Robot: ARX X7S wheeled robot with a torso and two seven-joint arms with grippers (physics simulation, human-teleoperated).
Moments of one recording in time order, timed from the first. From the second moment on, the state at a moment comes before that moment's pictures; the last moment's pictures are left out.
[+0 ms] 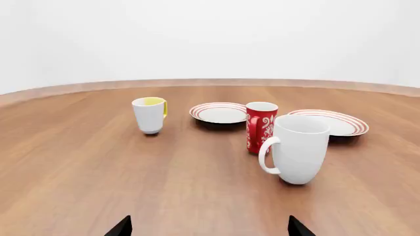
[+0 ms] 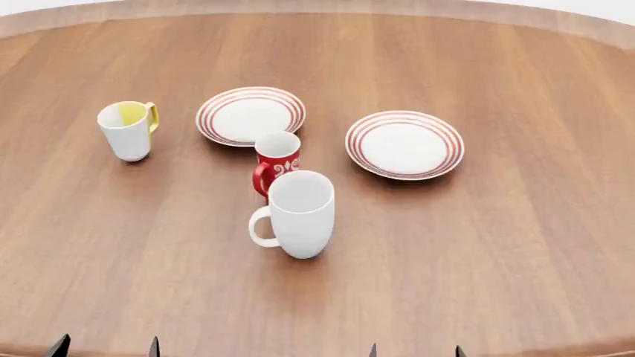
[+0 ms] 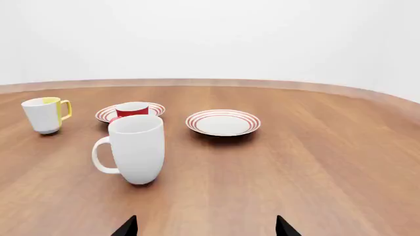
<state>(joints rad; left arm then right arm) 0.00 0.00 0.00 0.00 0.00 0.00 0.00 0.00 0.00 0.00 0.00 0.00 0.00 0.00</state>
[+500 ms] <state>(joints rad) -0.02 -0.10 0.05 0.08 -0.01 -0.05 -0.05 0.00 0.10 -0.07 -0.10 -0.02 0.10 0.06</state>
